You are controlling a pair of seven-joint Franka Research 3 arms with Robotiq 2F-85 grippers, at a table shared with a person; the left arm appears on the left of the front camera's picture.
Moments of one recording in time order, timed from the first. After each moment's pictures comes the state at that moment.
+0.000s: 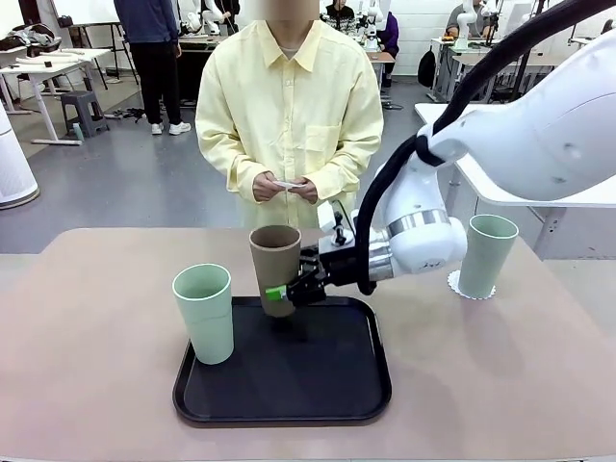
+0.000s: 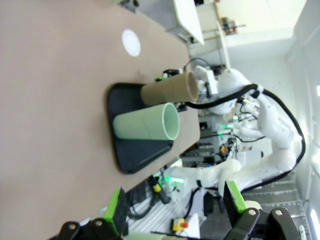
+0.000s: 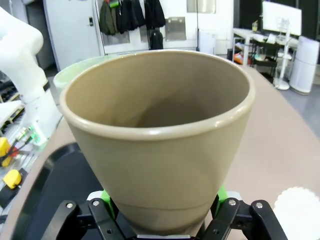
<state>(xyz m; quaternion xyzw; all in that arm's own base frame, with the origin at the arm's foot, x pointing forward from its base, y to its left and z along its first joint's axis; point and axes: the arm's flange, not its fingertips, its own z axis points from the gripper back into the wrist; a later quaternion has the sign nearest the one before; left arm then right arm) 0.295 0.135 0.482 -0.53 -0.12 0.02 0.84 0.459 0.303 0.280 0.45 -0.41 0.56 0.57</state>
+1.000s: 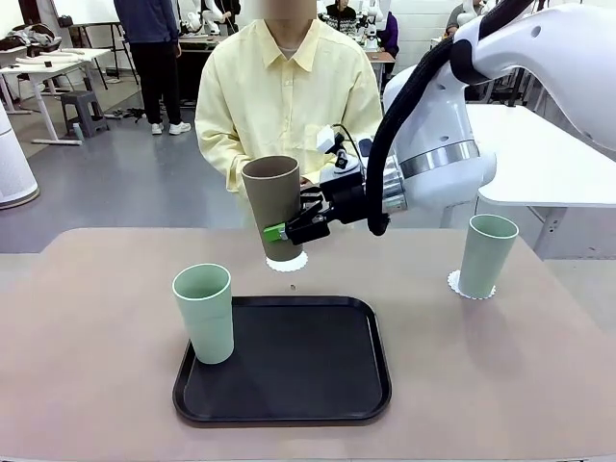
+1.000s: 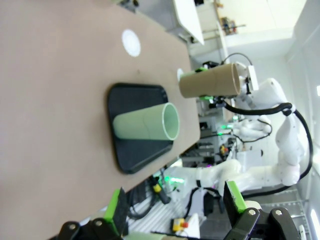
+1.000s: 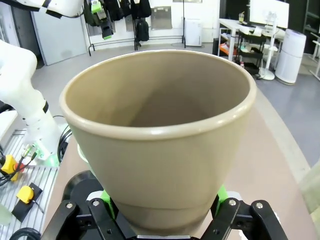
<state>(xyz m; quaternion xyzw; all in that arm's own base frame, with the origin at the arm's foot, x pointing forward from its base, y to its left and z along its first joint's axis) 0.295 0.135 0.482 -0.53 -0.12 0.02 0.84 0.454 0.300 0.408 0.40 -0.40 0.56 0.60</state>
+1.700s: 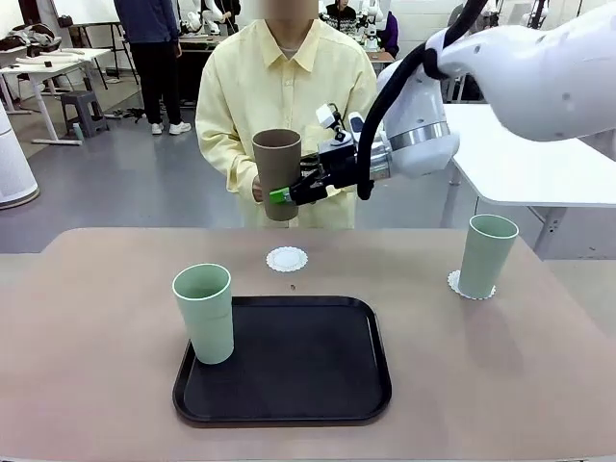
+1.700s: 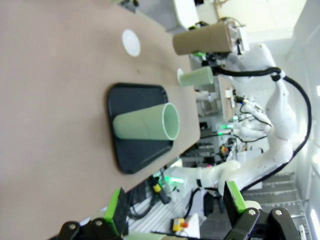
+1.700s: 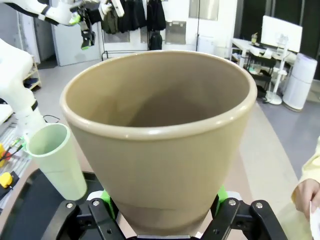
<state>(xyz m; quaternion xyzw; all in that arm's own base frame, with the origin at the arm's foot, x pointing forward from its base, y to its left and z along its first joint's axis) 0.295 0.135 0.482 -0.53 -0.12 0.02 0.84 0.598 0.307 0.395 0.43 -0.41 0.59 0.54</state>
